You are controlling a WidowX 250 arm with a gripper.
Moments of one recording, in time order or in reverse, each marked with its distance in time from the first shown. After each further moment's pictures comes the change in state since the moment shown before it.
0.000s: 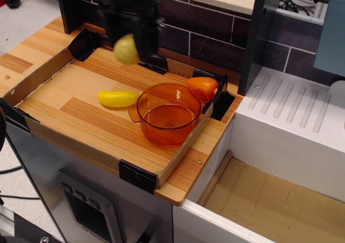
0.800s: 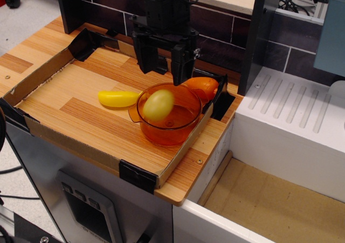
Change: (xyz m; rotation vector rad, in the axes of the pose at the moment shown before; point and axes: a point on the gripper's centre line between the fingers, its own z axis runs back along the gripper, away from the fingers) arm 0.014 -0.007 -0.033 0.051 0.047 0.018
